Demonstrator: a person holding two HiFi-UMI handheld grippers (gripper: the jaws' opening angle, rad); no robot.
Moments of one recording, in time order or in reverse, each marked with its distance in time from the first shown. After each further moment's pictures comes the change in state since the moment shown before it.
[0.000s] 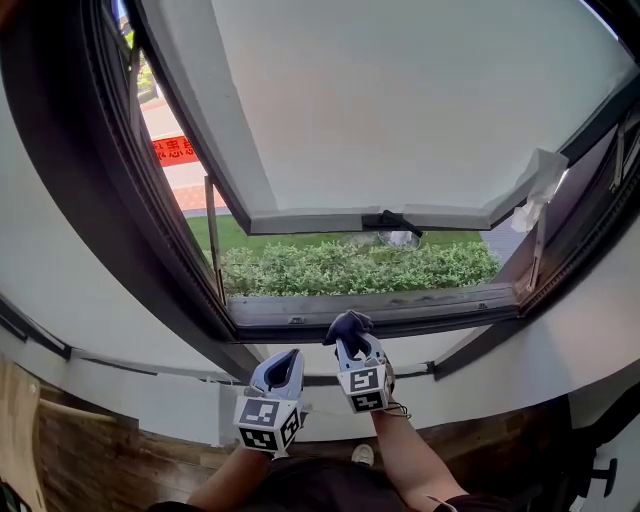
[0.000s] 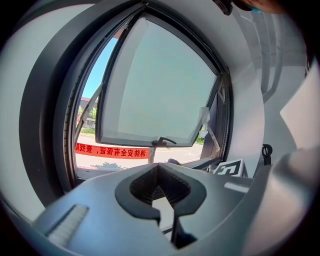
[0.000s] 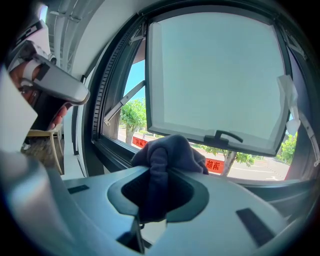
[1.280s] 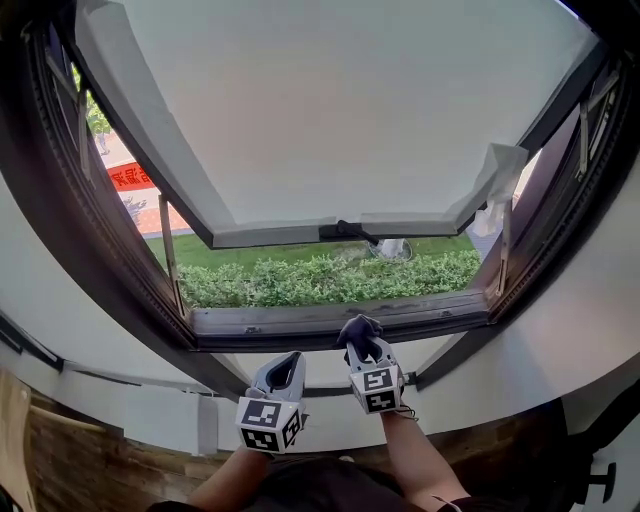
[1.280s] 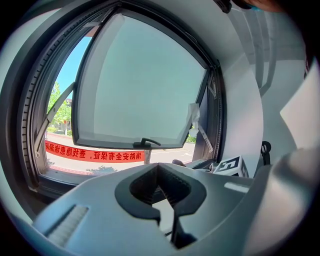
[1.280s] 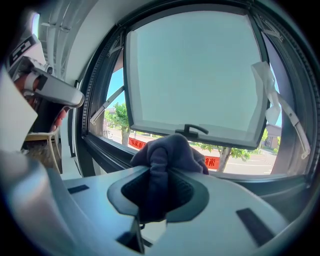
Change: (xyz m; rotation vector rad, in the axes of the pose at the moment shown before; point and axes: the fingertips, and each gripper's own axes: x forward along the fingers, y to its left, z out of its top) left arm 0.059 -0.098 0.002 0.044 -0.019 -0.039; right arm -0.052 -0.118 -0.046 0.094 0.006 -0.024
